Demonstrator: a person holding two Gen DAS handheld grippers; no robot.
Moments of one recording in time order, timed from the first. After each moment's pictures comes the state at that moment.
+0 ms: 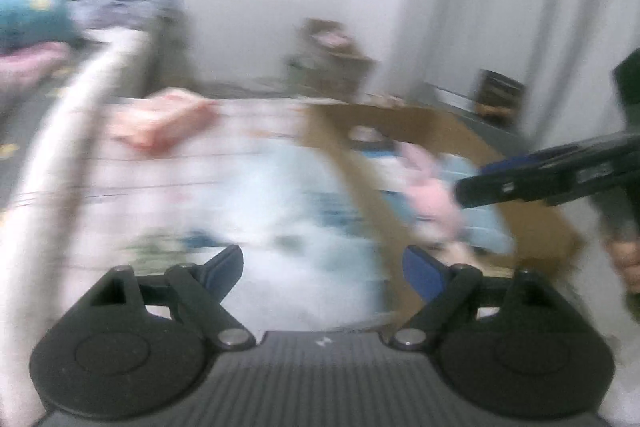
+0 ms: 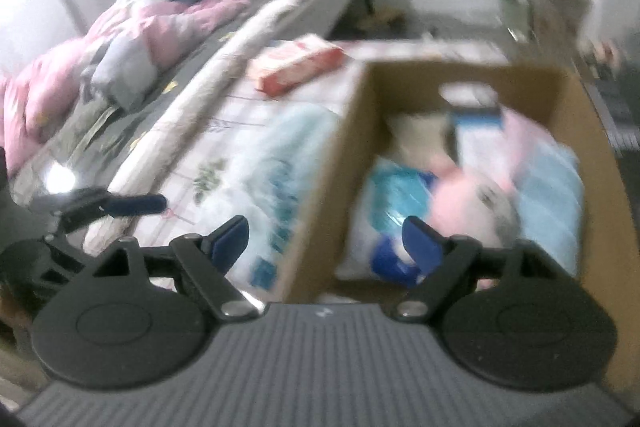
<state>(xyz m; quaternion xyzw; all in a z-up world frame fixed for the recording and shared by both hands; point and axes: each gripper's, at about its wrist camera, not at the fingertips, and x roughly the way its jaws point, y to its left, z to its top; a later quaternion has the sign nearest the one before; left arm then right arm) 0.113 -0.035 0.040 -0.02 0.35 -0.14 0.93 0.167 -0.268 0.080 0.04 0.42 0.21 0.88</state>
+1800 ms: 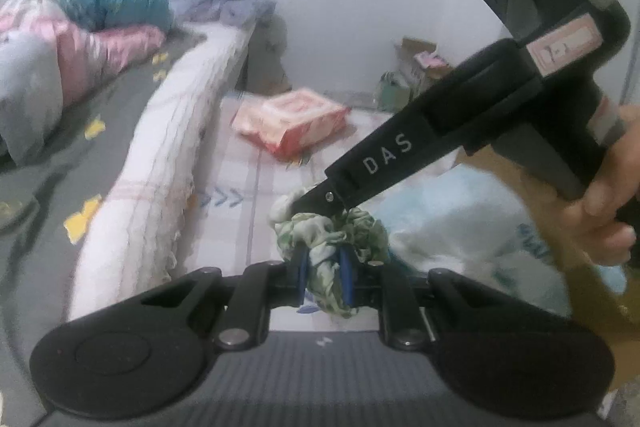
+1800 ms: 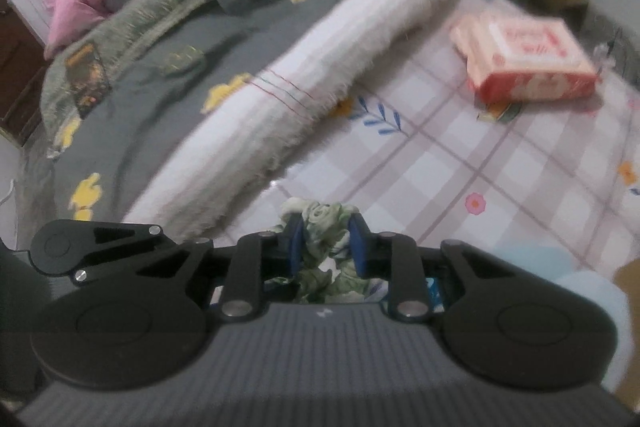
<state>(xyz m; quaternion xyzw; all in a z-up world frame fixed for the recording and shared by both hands) 0.150 0.062 0.013 -0.04 0.33 -0.04 0.94 0.327 0.011 0.043 -0.10 0.50 0.39 0.77</state>
